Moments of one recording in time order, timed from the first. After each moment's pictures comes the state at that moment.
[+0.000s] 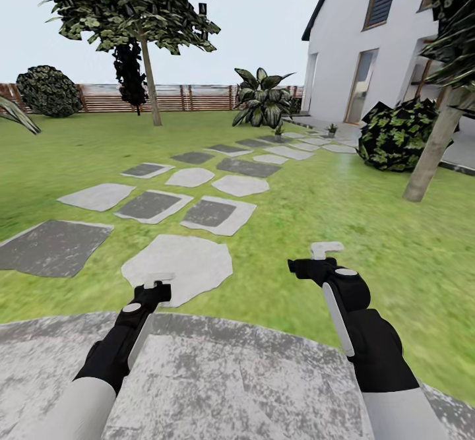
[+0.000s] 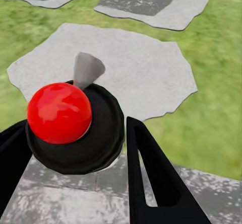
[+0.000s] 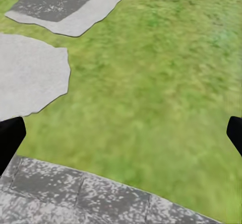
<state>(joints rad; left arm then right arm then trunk) -0.61 0.00 0.02 -0.89 0.02 0.25 0.09 -0.57 0.03 0.09 -1.50 -0.02 0.87 -0.07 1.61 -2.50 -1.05</state>
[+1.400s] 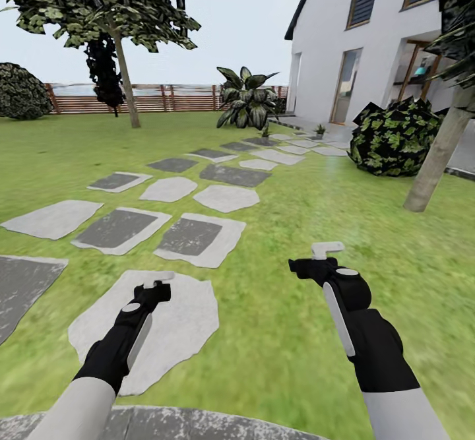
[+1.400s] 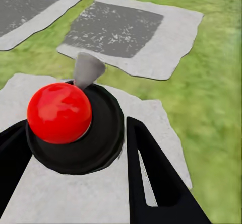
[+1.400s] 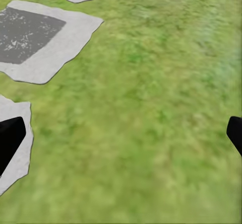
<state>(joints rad) -0.61 0.00 0.02 -0.90 0.02 0.25 0.09 -0.57 0.03 0.09 -1.50 -0.02 0.87 -0.07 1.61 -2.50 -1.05</state>
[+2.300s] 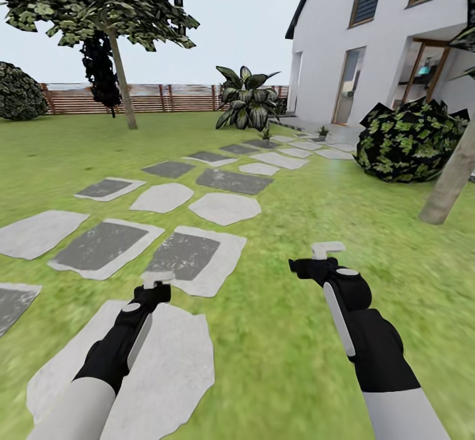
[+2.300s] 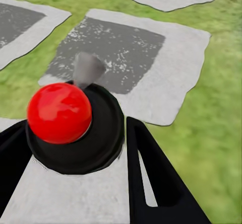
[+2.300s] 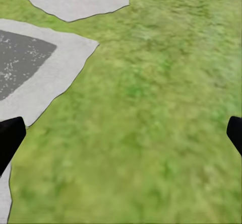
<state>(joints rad) -0.61 0.00 0.02 -0.90 0.02 0.27 0.09 -0.57 0.03 0.09 -1.50 -0.02 0.87 -0.07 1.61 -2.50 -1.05</state>
